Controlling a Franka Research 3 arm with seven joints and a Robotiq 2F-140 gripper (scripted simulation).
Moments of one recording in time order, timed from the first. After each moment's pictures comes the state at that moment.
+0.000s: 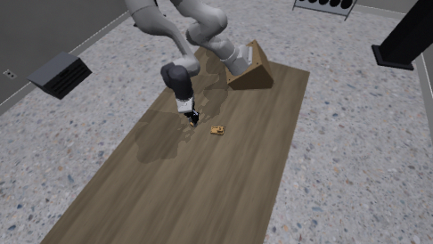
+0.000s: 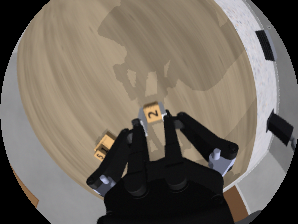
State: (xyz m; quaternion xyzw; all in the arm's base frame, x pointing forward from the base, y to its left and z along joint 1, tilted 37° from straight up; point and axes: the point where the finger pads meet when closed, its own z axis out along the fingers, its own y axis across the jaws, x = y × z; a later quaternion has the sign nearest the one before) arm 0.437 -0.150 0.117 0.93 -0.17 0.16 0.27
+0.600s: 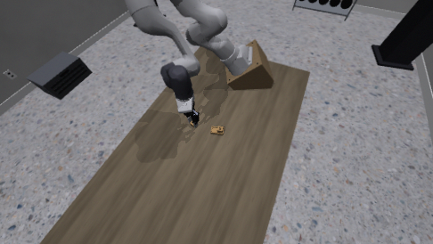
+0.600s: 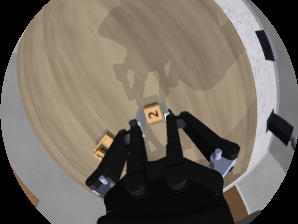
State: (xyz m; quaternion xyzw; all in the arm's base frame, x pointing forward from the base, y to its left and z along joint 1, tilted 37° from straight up) arm 0.437 -0.150 0.117 0.93 -0.17 0.16 0.27
